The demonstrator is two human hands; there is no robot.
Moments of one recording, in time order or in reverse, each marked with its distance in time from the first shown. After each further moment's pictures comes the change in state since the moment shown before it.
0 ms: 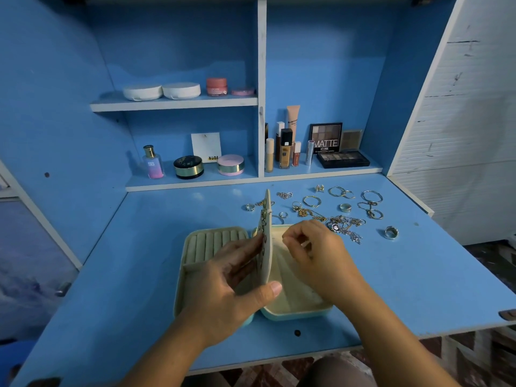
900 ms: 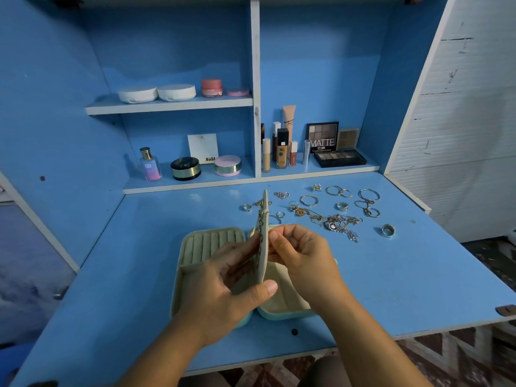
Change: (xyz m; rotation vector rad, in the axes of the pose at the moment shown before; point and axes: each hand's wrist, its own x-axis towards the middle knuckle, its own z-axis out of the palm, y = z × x) left_hand 0.001 0.001 0.001 -0.006 -0.011 0.027; right_hand -0.008 -0.024 0.019 0.920 -0.022 0.299
